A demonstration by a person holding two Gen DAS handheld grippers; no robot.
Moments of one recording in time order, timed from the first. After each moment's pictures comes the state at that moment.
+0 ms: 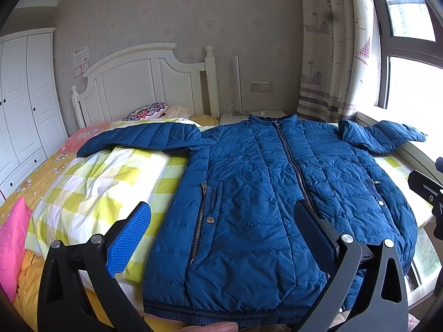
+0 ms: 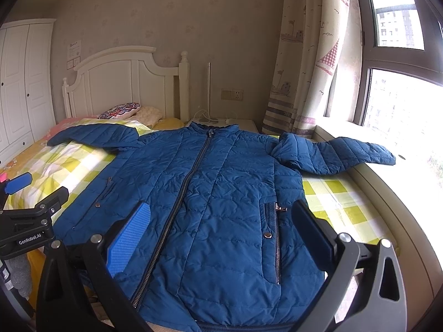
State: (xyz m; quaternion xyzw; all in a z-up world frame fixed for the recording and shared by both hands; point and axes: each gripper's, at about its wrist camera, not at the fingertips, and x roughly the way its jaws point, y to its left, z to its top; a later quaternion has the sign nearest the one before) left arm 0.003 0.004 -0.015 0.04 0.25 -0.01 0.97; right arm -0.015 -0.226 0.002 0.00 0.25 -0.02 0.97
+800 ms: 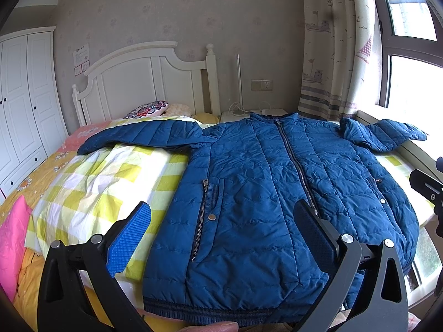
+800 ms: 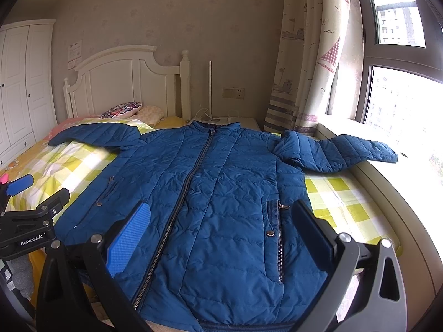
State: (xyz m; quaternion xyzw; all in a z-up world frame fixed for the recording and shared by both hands) left arm 0.003 0.006 -0.020 0.04 0.25 -0.01 0.97; right arm -0.016 -0.224 0.000 0.00 0.25 -0.01 0.97
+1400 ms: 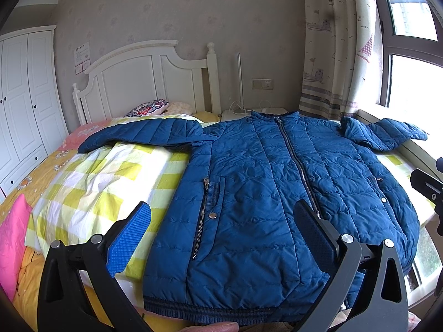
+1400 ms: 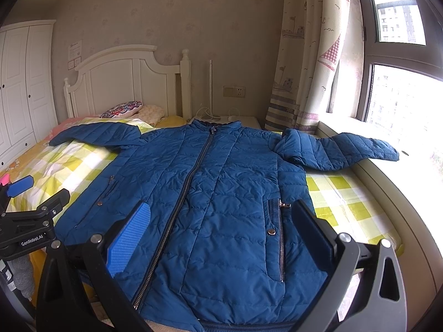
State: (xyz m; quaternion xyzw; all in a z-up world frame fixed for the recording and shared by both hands) left arm 0.004 0.008 -0.022 0.04 0.25 -0.01 0.97; right arm -0.015 -0.225 -0.002 0.01 0.26 -0.01 0.97
